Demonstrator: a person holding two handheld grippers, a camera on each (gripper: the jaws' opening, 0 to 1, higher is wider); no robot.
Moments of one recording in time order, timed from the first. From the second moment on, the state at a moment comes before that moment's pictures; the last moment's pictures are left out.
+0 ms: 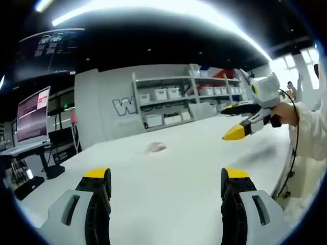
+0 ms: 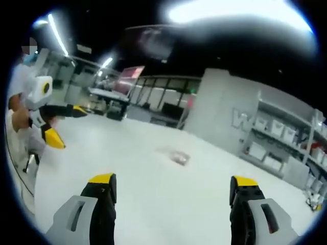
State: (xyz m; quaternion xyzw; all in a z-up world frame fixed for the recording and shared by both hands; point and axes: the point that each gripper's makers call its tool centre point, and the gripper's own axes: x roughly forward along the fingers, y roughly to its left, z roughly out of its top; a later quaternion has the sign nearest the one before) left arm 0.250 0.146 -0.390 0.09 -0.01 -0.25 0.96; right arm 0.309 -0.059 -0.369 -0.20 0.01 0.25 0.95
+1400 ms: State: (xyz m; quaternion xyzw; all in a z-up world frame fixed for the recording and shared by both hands) left arm 0.246 0.140 -0.384 0.10 -0.02 -0.26 0.96; right arm 0.331 -0.053 -0.366 -0.21 0.01 0.27 0.94
